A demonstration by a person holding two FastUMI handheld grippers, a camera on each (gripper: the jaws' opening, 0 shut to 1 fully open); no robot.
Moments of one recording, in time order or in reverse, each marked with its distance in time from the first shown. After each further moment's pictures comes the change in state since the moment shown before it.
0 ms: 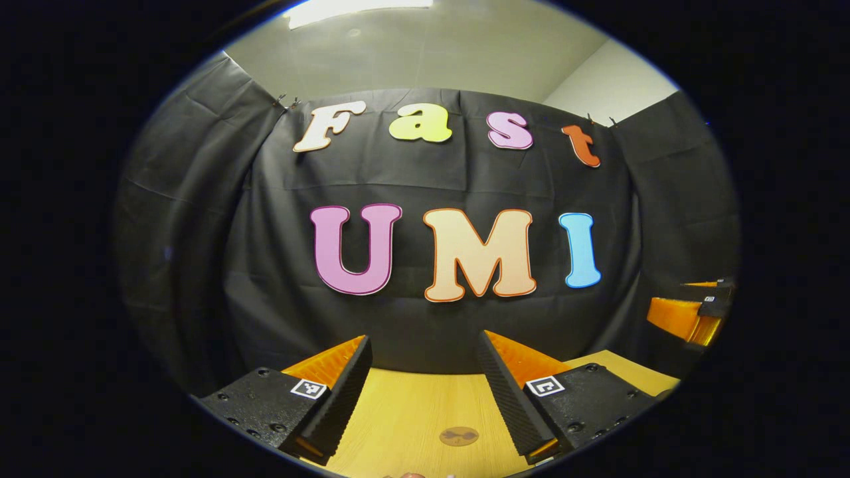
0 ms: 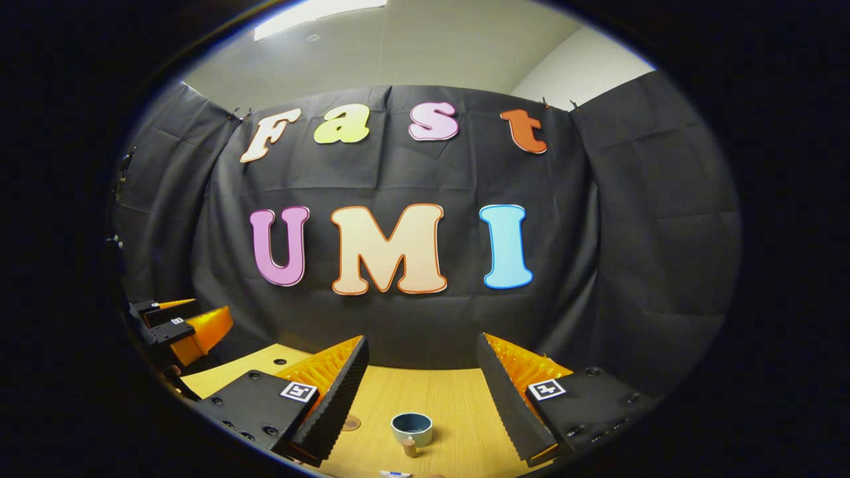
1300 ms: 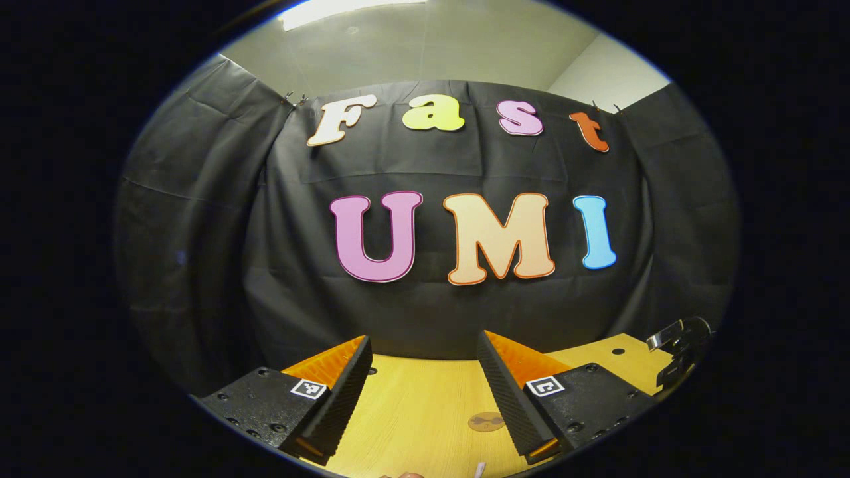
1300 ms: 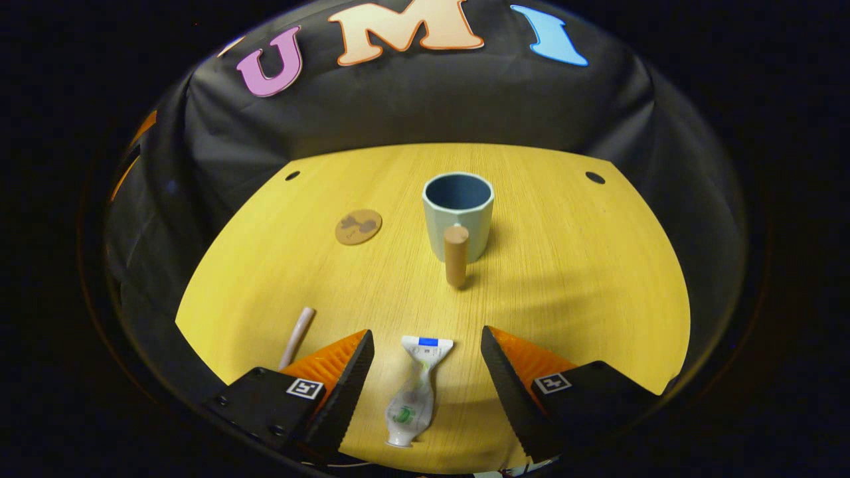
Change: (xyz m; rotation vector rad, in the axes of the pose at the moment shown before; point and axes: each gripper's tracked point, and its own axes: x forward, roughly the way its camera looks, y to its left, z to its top) left arm -0.022 0.042 -0.028 0.040 0.062 0.060; right arm -0.067 0.038 -0.326 0.018 0.973 0.129
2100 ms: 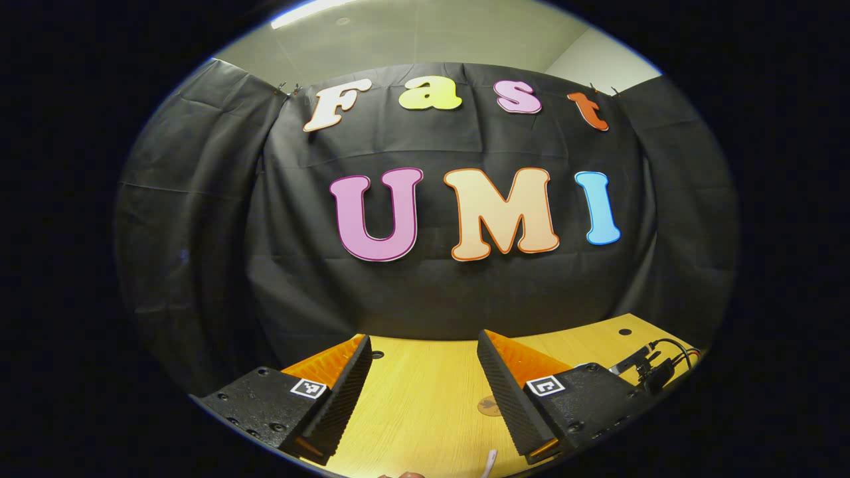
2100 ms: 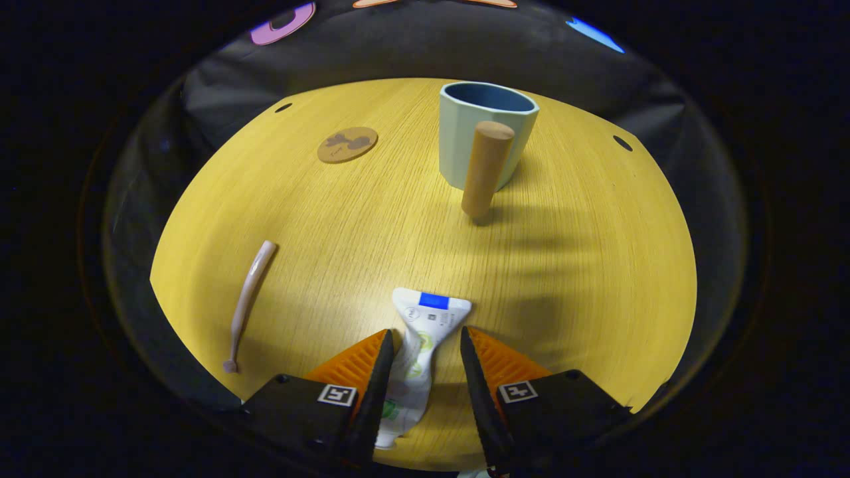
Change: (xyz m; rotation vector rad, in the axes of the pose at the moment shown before) left arm 0.000 0.001 -0.027 0.027 0.092 0.000; right arm 0.043 -0.001 -0.057 -0.124 0.227 -0.036
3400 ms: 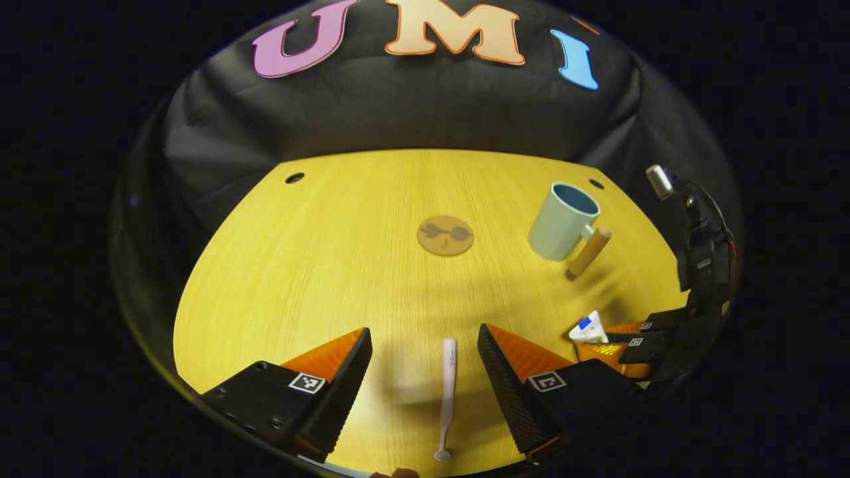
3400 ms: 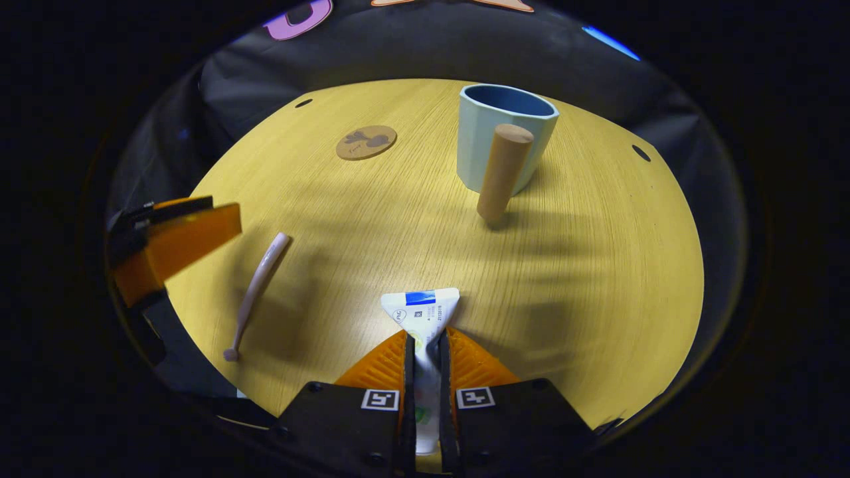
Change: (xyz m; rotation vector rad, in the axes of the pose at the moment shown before) left arm -0.039 -0.087 -0.271 0.000 0.861 -0.250; right arm -0.002 0.004 0.005 -0.026 -0.029 0.068
